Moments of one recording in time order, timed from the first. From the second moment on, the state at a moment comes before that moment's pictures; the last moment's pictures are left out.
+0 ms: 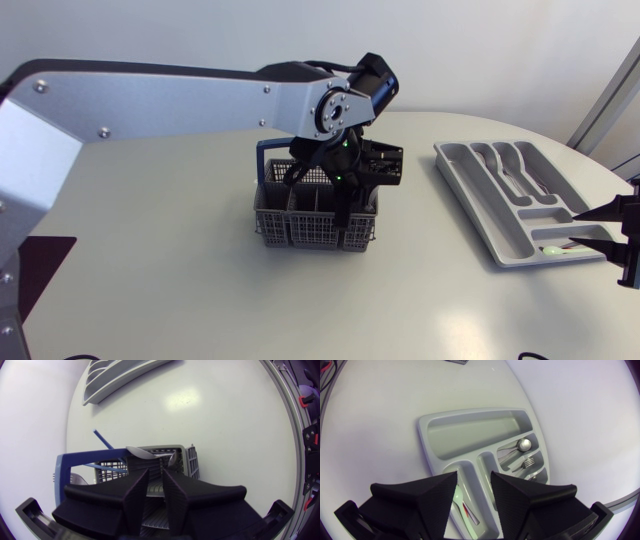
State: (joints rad) left arm -0.80 2.09 1.77 -0.75 0.01 1.02; right arm -0.86 1.65 0.97 -0.62 -0.74 -2.10
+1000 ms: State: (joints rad) left arm -0.92 2.21 1.91 -0.78 -0.31 0.32; right arm -0.86 1.59 0.92 -0.67 -0.83 -2.04
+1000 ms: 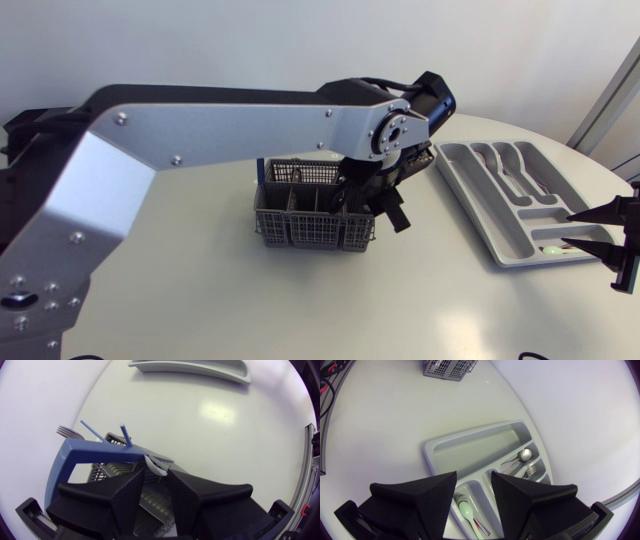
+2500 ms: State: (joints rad) left arm -0.91 2.14 1.89 -0.78 -0.33 0.24; right arm -0.84 1.54 0.88 -0.67 -0.84 -2.01
